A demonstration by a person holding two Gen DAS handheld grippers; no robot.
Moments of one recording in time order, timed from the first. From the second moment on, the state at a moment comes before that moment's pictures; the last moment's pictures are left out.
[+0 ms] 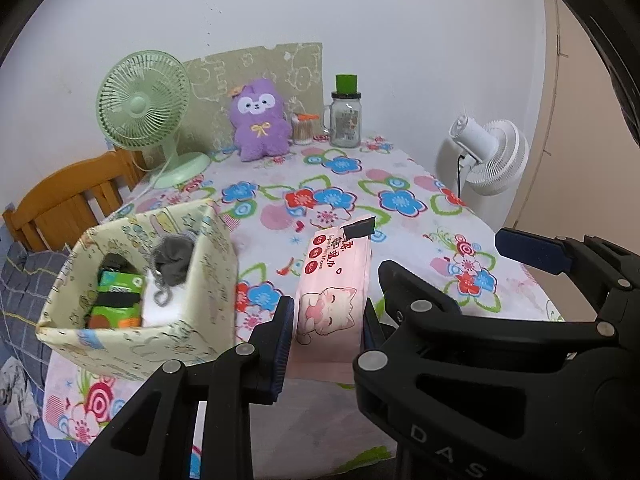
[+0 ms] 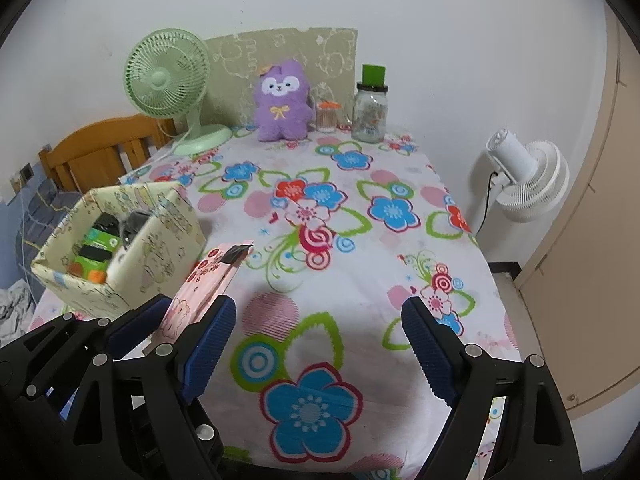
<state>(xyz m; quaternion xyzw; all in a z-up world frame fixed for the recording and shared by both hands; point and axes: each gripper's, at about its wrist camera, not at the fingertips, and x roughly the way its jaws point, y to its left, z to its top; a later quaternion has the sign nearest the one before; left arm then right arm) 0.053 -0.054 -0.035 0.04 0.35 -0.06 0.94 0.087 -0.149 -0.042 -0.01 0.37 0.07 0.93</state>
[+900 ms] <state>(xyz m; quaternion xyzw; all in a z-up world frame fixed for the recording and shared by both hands) 0.071 0.026 -0.002 0.05 0.33 -0.02 0.94 0.104 -0.067 0.001 -0.01 0.34 0.10 0.93</state>
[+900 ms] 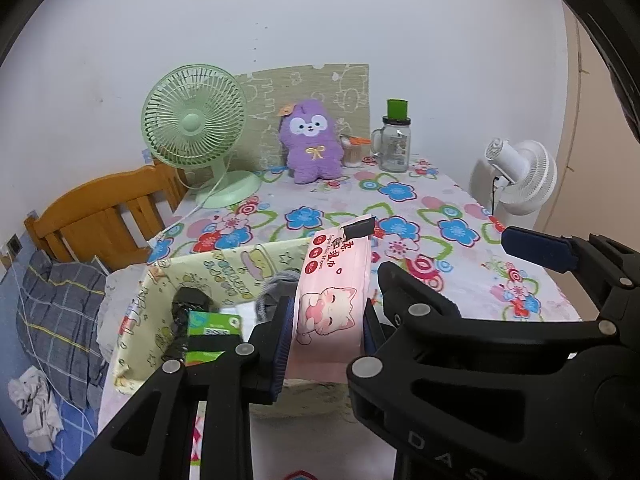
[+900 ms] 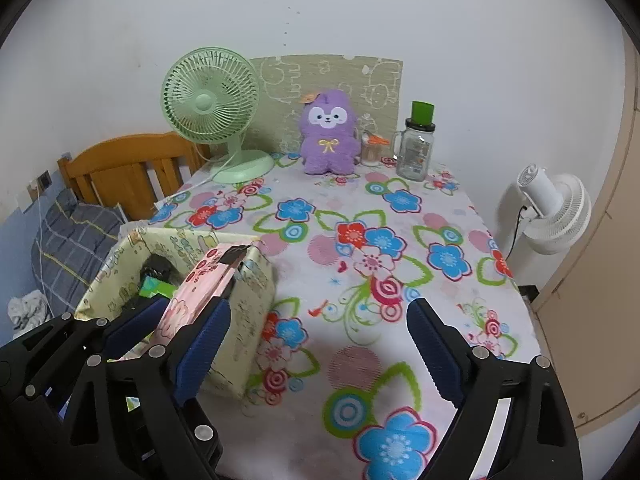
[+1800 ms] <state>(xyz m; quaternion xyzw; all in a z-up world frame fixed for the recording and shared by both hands) 0.099 0.061 -0.025 0.02 0.36 0.00 0.93 0.130 -0.049 -0.021 0.01 0.36 0.10 0.93</state>
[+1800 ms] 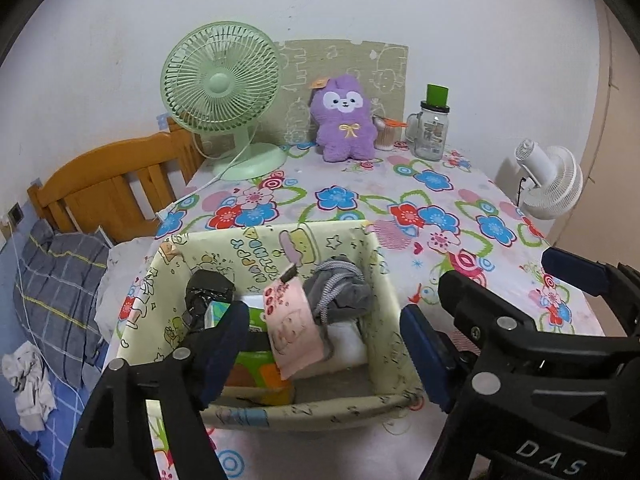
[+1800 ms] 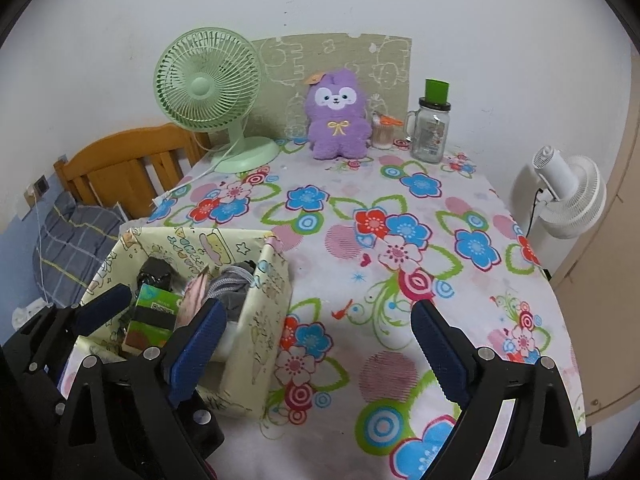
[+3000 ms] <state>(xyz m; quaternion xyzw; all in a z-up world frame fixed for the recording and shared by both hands) 0.021 -0.002 0.020 0.03 0.28 0.02 0.96 0.043 -0.161 0.017 0.02 0.29 0.05 0.96</state>
